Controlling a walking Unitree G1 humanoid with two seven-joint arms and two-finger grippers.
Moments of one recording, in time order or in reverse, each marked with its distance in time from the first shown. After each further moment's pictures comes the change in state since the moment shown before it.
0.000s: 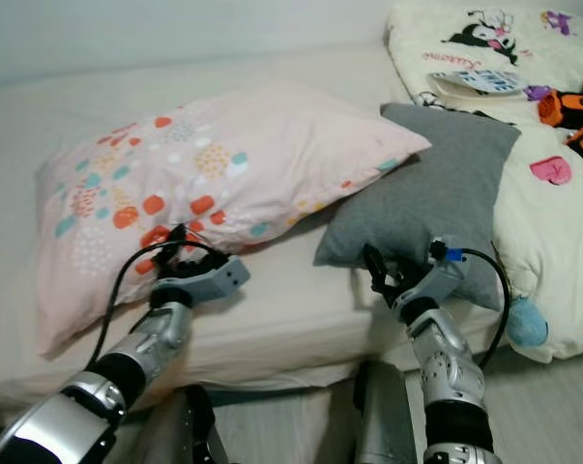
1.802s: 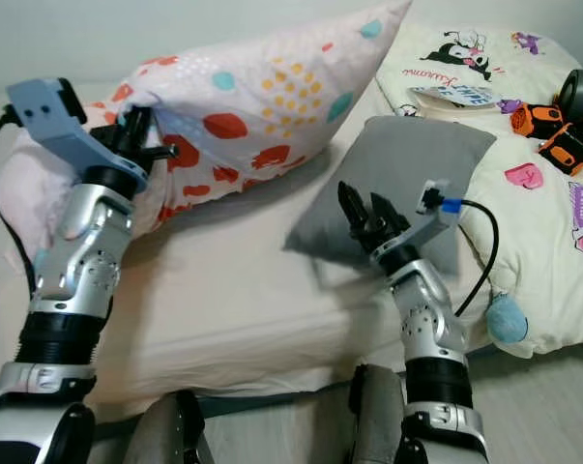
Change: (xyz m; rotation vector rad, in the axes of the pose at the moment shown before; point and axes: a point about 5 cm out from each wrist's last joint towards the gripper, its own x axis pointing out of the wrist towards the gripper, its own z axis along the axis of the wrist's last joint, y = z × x) left arm 0.032 0.197 0.040 -1.583 -0.393 0.128; right arm 0.034 0.061 0.053 0.076 -0.221 0.331
